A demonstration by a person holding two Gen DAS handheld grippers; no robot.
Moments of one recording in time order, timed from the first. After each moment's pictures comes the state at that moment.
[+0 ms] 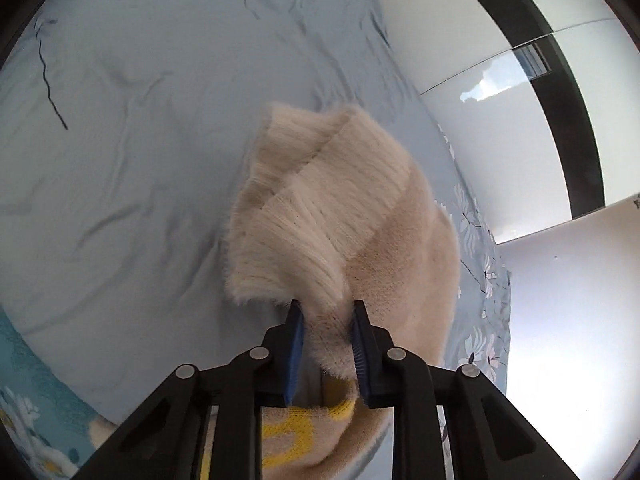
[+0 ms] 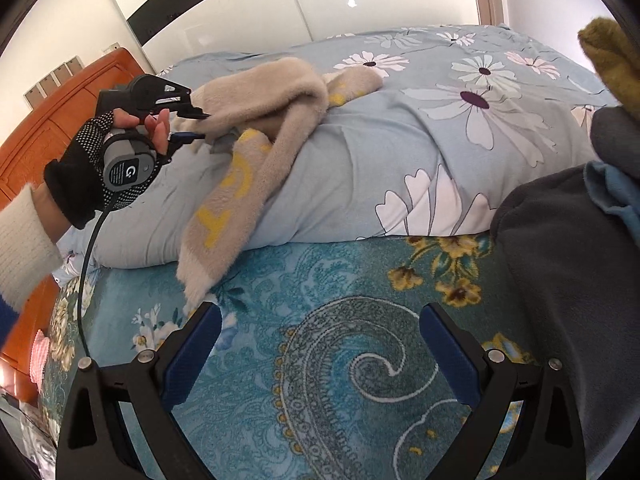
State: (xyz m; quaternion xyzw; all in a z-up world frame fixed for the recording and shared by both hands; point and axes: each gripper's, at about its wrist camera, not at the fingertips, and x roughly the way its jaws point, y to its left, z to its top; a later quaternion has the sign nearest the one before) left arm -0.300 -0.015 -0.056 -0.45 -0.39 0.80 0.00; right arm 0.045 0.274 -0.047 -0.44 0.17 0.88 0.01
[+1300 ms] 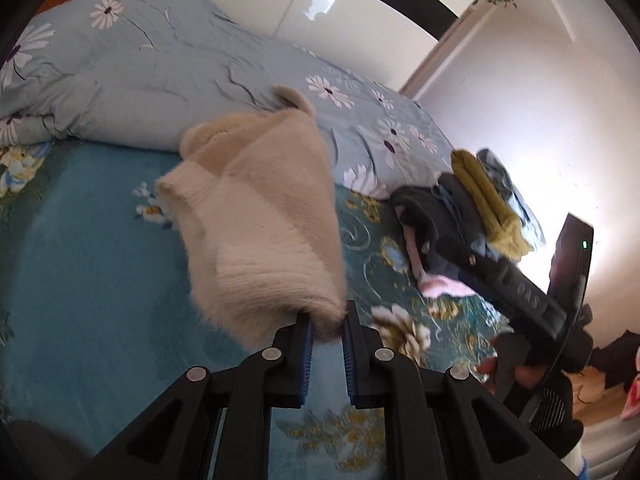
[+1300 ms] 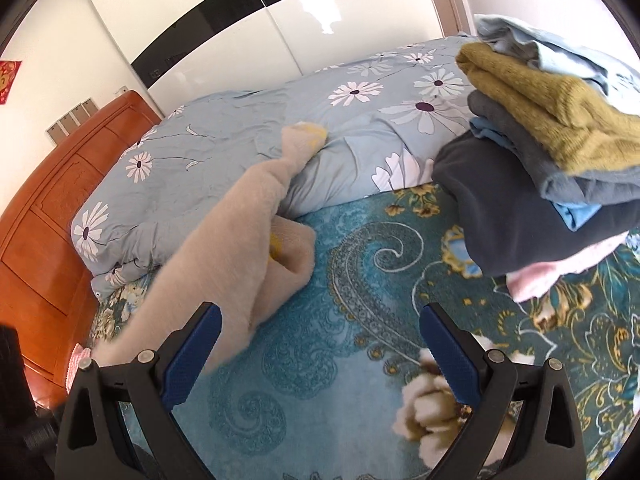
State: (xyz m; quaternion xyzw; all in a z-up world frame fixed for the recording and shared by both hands) left arm 0.171 -0.029 0.021 -0.49 -0.16 0.82 0.23; right arm 0.228 0.219 0.028 -0.39 0.23 0.89 0.04
